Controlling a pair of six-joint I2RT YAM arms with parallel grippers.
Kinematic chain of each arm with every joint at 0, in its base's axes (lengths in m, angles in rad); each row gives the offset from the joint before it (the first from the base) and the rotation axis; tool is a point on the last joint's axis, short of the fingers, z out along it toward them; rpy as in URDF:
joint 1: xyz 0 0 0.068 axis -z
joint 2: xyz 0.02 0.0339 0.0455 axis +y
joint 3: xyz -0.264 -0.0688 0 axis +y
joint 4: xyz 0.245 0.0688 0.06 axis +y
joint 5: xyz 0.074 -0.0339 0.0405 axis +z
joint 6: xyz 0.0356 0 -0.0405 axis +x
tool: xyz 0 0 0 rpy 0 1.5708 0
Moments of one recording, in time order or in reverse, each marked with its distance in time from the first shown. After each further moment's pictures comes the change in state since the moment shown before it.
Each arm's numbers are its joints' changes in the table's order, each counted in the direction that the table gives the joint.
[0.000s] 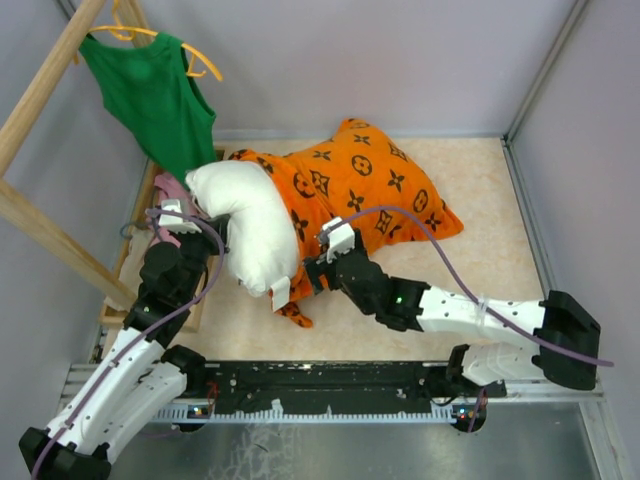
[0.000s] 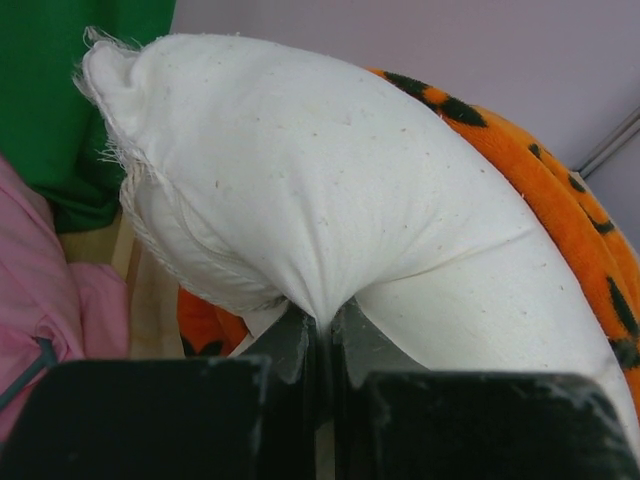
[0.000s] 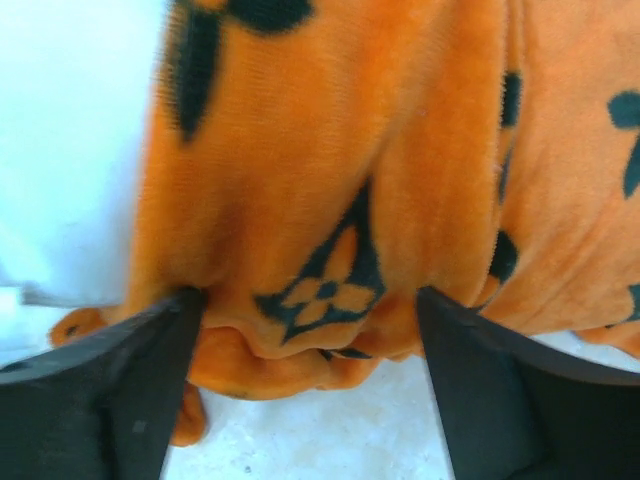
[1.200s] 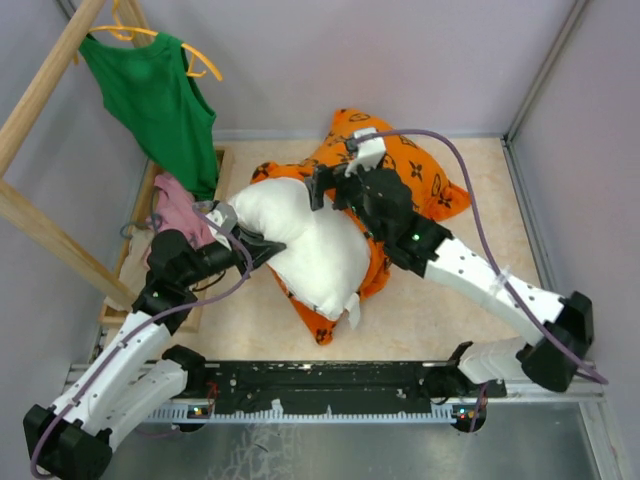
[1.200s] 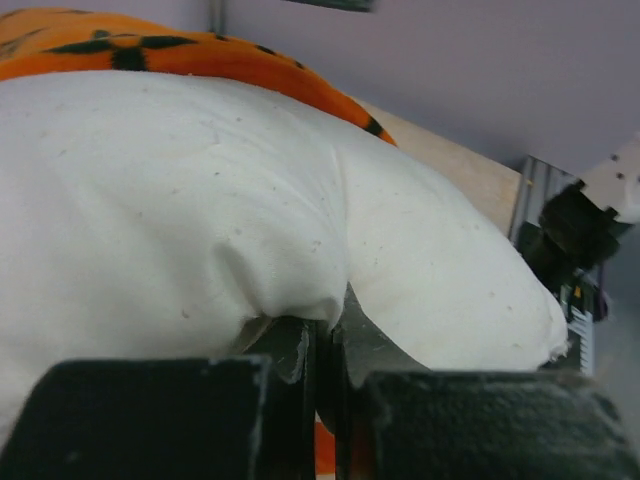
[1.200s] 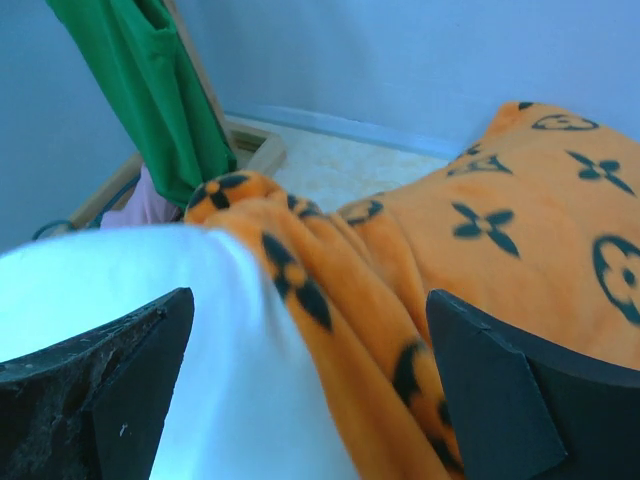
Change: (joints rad) left arm -0.004 0.129 -0.035 -0.127 -0.853 0.111; right arm 0.312 0.027 -0.387 0.073 0.185 0.043
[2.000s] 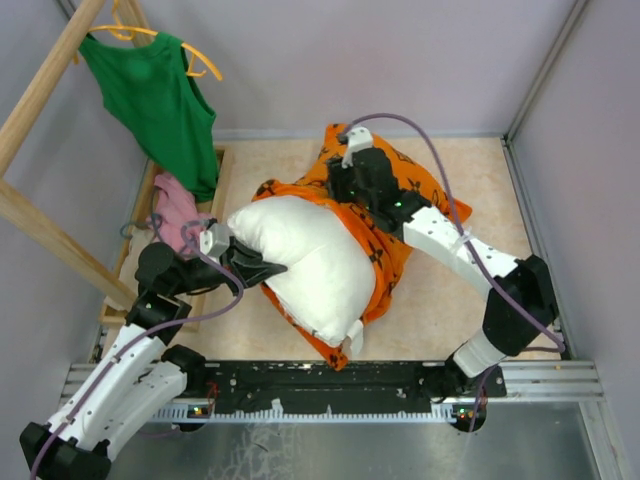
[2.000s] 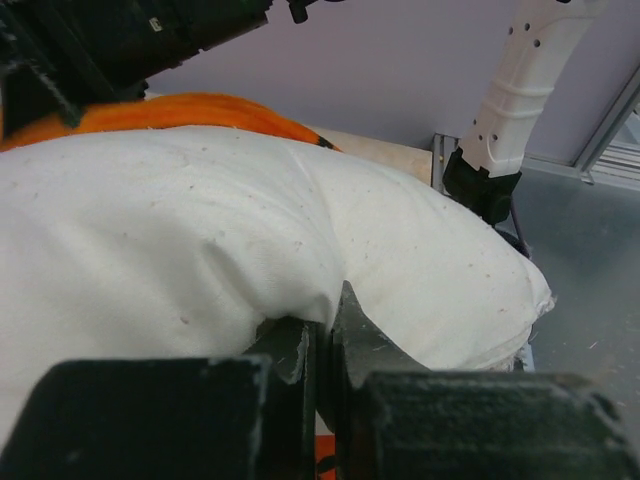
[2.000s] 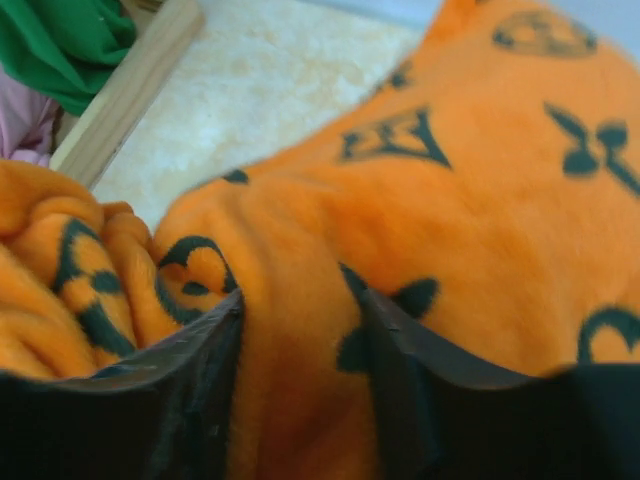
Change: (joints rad) left arm 0.007 -0.102 0.029 -0.049 -0.308 0.000; right arm 0.163 0.342 -0.210 0.180 0.183 -0.054
